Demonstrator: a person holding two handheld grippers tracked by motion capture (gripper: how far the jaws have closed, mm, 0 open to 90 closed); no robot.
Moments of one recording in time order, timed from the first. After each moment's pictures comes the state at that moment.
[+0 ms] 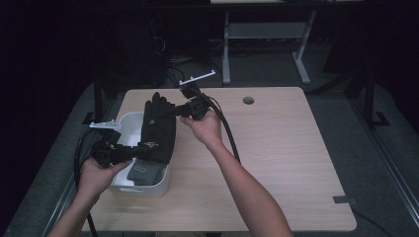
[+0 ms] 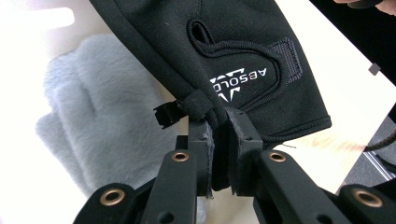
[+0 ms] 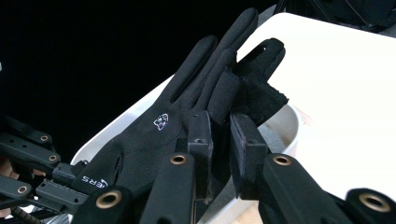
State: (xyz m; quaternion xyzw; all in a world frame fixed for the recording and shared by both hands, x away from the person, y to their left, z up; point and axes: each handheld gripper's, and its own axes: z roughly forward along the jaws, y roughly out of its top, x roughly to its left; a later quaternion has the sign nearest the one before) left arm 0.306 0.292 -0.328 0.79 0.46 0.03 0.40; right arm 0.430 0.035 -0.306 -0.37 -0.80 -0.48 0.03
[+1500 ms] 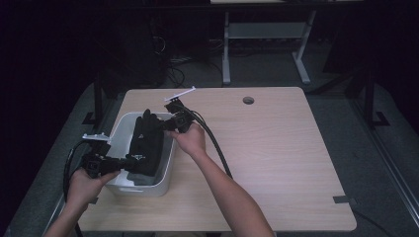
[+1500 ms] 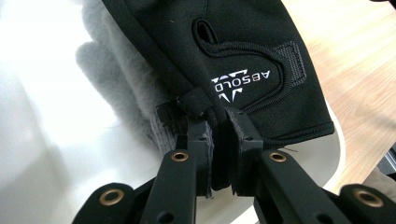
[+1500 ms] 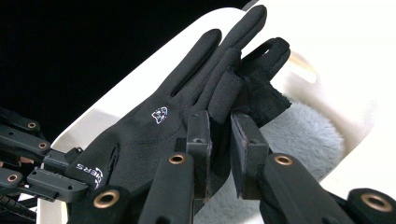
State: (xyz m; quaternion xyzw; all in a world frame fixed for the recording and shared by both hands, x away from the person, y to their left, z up) left arm 0.302 0.330 -0.366 0.79 0.50 0.02 0.35; right arm 0.435 0.084 -0.362 -0.37 -0.81 -0.44 0.07
